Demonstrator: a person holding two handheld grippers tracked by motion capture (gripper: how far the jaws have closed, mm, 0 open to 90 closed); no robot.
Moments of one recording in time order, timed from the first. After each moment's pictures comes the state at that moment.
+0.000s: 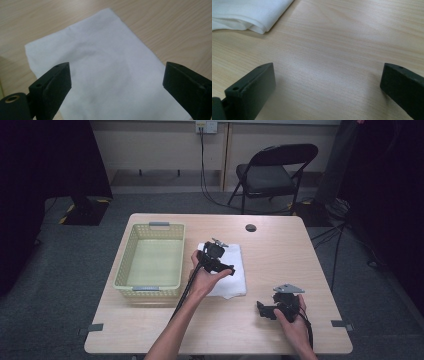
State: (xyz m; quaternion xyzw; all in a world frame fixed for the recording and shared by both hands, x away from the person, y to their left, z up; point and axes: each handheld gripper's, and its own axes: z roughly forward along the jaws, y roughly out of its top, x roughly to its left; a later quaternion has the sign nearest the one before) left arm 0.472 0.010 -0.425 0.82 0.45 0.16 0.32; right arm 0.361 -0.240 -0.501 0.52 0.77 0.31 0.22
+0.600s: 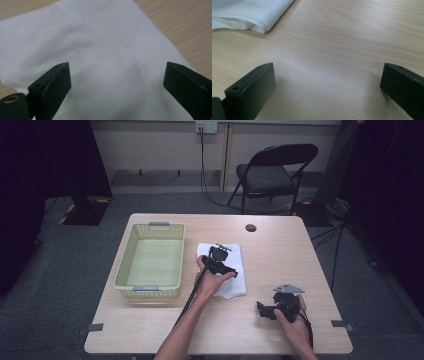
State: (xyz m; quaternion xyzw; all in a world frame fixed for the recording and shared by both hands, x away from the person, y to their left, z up) left arm 0.493 -0.007 -0.469 0.82 0.47 0.15 0.28; right arm 0.361 -0.240 -0.501 0.51 0.77 0.31 0.22
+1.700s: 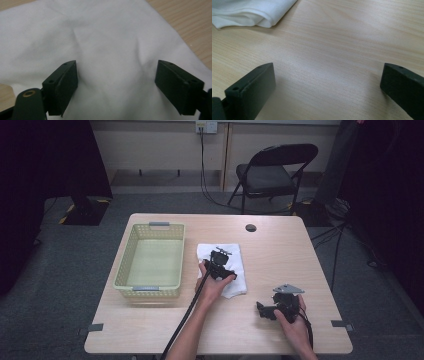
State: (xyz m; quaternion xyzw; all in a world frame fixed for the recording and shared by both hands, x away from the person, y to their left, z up) left arm 0.488 -0.011 -0.483 0.81 0.48 0.18 0.28; right arm 0.360 -0.239 -0.501 0.51 0.77 0.32 0.22
